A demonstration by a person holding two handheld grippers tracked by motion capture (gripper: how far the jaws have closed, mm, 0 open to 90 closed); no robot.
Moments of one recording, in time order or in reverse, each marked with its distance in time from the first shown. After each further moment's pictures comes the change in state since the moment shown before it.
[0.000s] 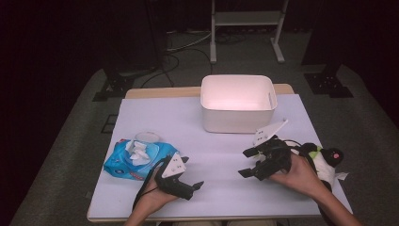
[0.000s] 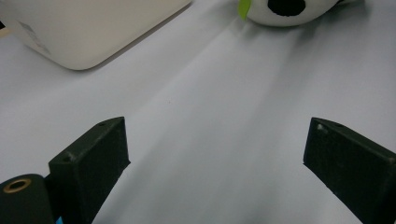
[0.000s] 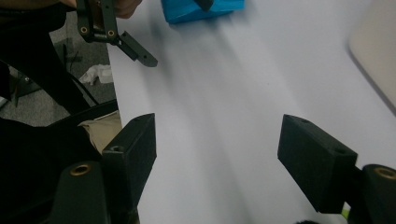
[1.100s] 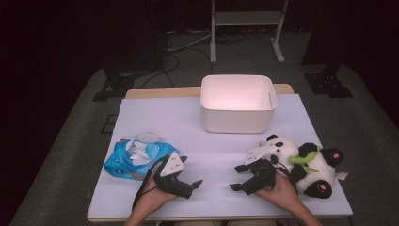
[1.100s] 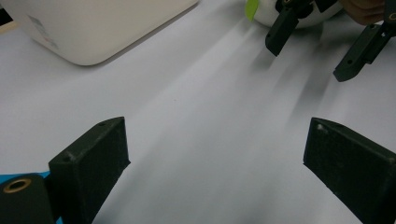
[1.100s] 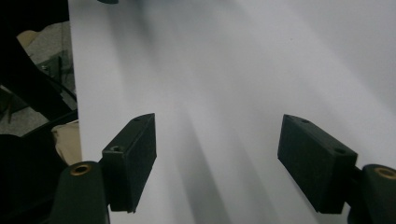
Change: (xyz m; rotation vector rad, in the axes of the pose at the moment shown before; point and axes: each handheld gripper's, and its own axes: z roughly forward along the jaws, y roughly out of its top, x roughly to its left) left arm 0.004 -0.001 -0.001 -0.003 0.012 -0.026; right arm -0.008 -0.059 0.081 -0.057 0.020 0.049
